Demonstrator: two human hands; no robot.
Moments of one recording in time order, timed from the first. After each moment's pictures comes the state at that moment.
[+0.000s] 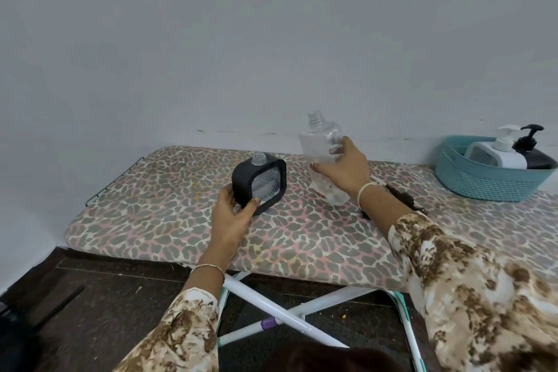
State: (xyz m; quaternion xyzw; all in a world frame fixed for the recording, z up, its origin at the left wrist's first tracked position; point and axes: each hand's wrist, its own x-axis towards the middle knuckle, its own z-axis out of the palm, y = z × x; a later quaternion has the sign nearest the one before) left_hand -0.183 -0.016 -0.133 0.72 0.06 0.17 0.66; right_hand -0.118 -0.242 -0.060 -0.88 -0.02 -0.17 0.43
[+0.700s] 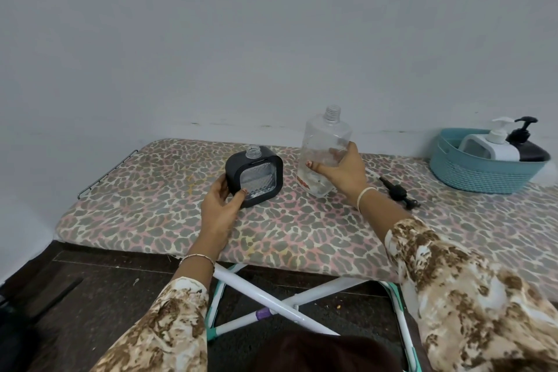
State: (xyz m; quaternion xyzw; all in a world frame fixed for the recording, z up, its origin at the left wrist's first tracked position) left_hand -0.179 -0.010 -0.132 0.71 0.09 0.16 0.68; right_hand -0.126 -0.252 -0.078 -0.79 0.02 -0.12 0.59
